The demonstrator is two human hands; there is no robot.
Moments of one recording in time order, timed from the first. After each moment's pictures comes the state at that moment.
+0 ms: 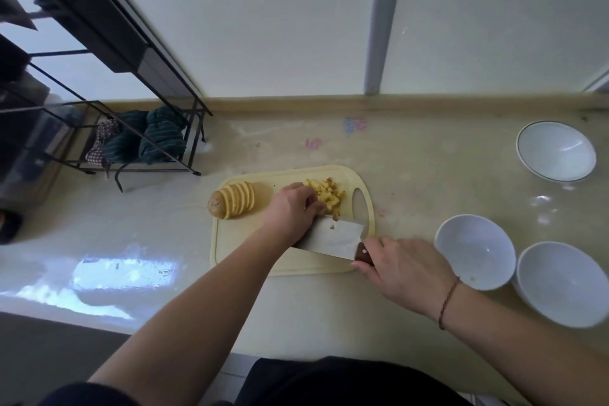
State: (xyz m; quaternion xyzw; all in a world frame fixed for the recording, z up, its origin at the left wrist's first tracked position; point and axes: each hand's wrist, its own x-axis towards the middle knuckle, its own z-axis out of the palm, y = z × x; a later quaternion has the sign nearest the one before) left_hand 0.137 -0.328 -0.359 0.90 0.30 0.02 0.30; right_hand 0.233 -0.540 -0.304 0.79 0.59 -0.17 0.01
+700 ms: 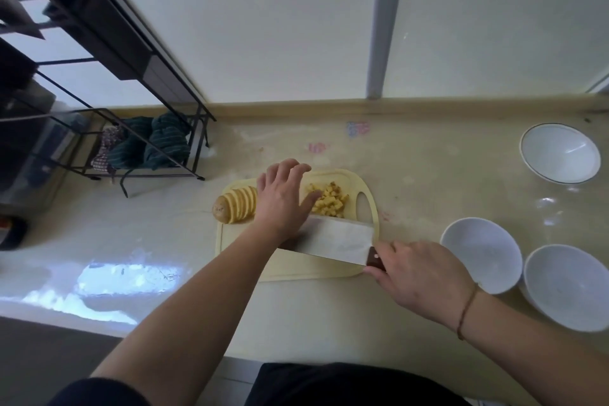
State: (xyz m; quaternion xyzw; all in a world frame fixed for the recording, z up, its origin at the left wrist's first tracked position) left_hand 0.135 -0.309 -0.352 0.94 0.31 0.02 0.17; right_hand 0.237 -0.550 -0.298 0.78 0.61 -0.14 0.02
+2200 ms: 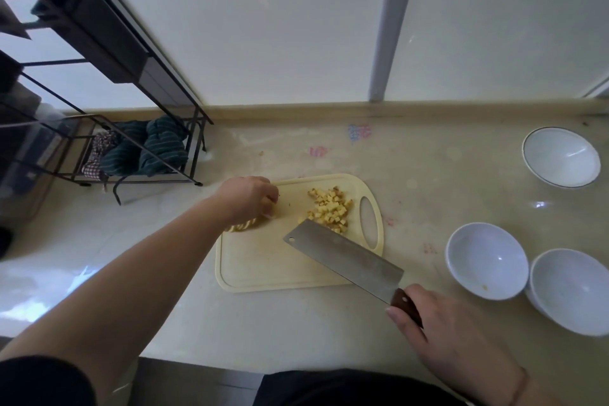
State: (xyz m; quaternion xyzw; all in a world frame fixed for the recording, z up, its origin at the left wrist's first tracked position) left_hand 0.116 -0.220 -0.325 0.95 0.18 -0.25 0.09; right_hand 0.196 -0.593 -0.292 0.86 0.44 -0.24 -0.11
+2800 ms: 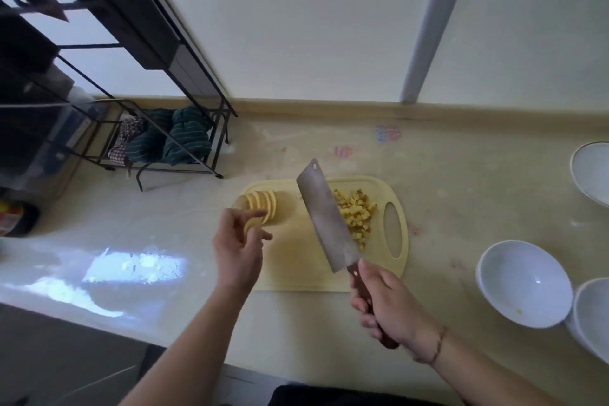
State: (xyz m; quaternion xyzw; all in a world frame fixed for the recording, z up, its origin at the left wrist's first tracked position) left_hand 0.034 -0.308 -0.343 0.67 0.49 0.31 0.47; right_hand 0.174 -0.496 -0.323 0.62 0.07 -0.63 -0.47
